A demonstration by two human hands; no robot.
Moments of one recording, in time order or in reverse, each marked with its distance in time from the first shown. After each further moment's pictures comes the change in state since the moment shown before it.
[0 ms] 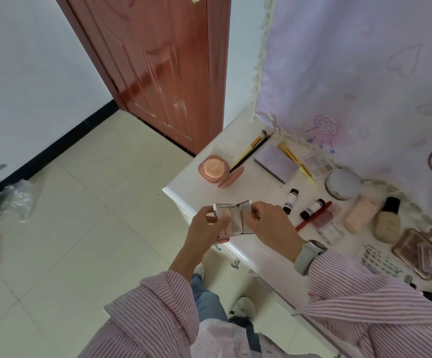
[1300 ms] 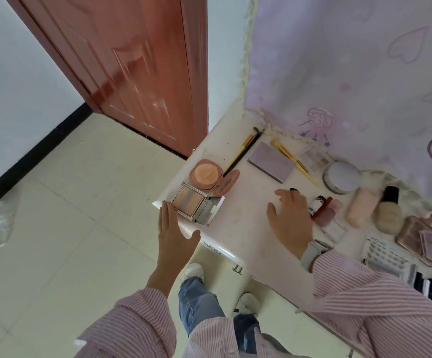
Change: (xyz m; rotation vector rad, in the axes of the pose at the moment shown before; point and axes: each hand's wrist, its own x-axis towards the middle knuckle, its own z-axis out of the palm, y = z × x) left_hand 0.043 -0.028 -0.053 0.748 0.265 0.365; right_hand 0.030 0.040 0.011 -0.162 0.364 0.210
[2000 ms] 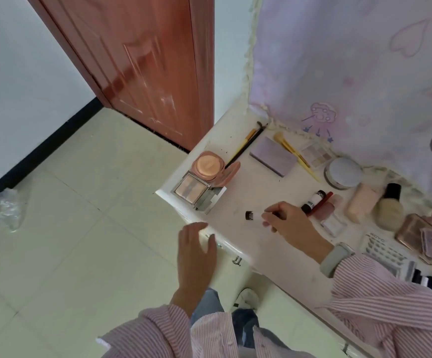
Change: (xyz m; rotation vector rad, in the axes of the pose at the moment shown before) left_hand -0.065 0.021 0.033 -0.127 0.215 0.102; right_hand -0.019 0.016 -0.016 0.568 -0.461 0.087
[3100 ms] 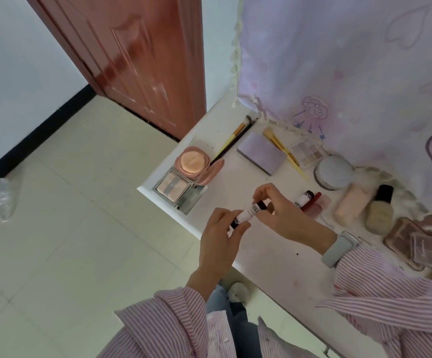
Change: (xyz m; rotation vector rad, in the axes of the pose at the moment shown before) left_hand 0.018 0.073 0.050 -0.048 -0.236 0.064; right_hand 0.008 -0.017 -0.036 -0.101 -0.221 -0.171
